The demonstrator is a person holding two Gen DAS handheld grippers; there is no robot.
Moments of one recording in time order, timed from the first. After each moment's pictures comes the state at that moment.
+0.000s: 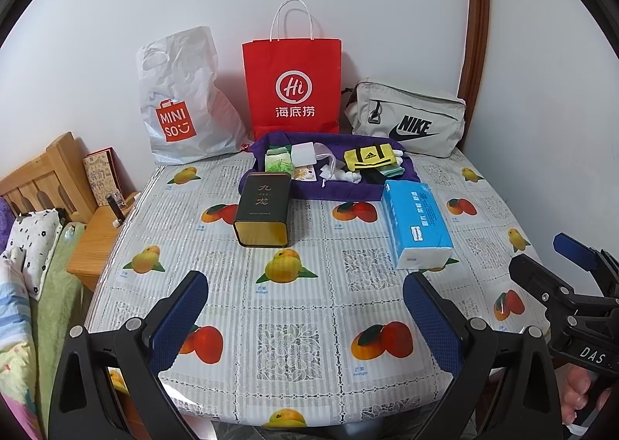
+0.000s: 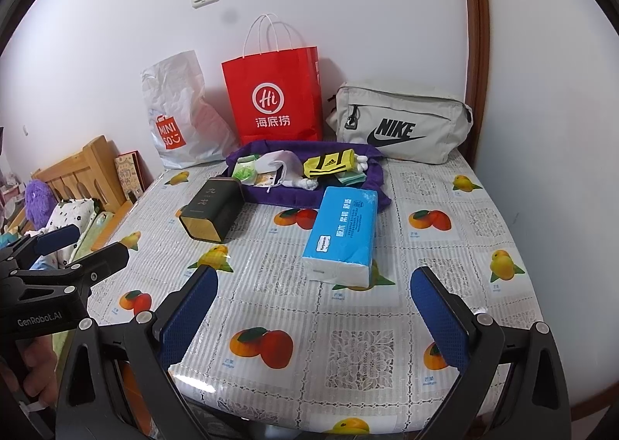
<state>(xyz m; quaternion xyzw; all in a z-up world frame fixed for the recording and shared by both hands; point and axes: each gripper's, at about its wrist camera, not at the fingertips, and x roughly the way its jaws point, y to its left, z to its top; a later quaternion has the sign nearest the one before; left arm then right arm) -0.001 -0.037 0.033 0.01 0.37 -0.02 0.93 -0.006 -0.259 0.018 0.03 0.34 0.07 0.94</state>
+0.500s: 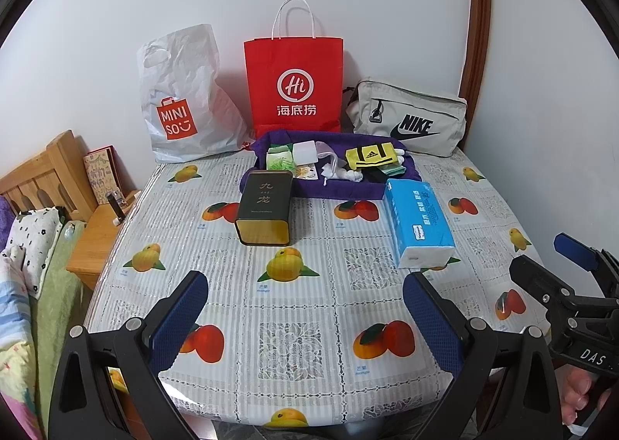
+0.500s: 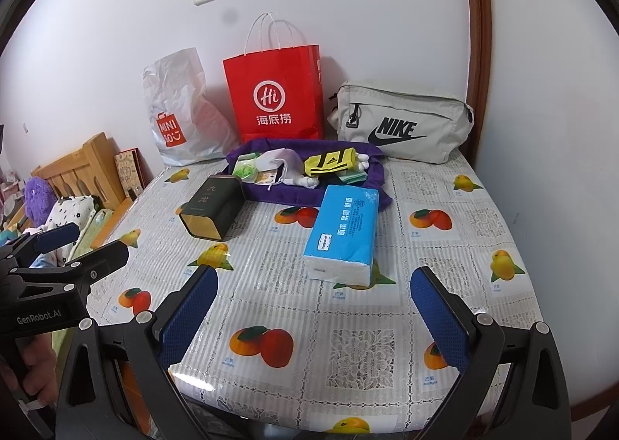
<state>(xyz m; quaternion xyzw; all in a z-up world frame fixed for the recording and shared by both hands) -0.001 -0.036 0.033 0.01 0.37 -0.02 0.93 -0.008 -0.257 0.018 0.03 0.34 0.08 0.94</state>
